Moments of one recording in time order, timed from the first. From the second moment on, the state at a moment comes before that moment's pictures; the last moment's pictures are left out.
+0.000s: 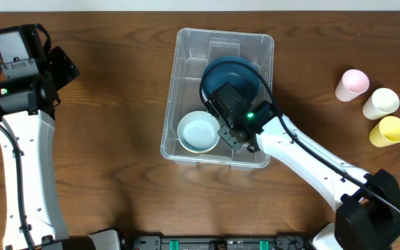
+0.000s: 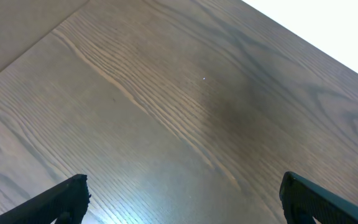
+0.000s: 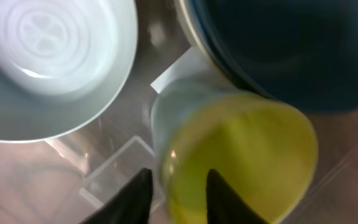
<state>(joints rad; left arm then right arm) 0.22 1.45 1.52 -0.92 -0.27 -0.38 0.69 1.68 1.25 -0.85 0.22 -0.10</state>
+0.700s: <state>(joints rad) 0.22 1.45 1.52 -0.92 -0.27 -0.38 0.69 1.68 1.24 -0.91 0.22 -0.13</state>
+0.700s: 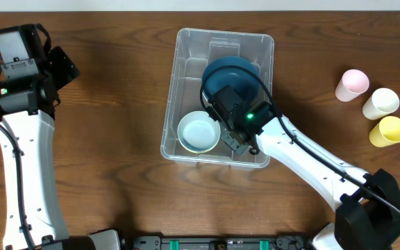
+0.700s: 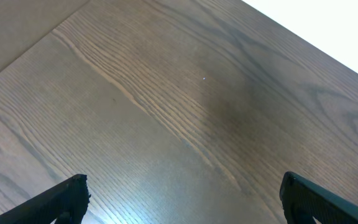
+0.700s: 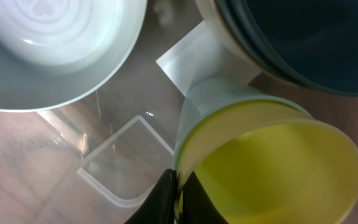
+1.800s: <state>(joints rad) 0.22 1.45 1.52 -0.92 -0.27 -0.38 0.68 1.68 1.30 -0.99 0.21 -0.15</state>
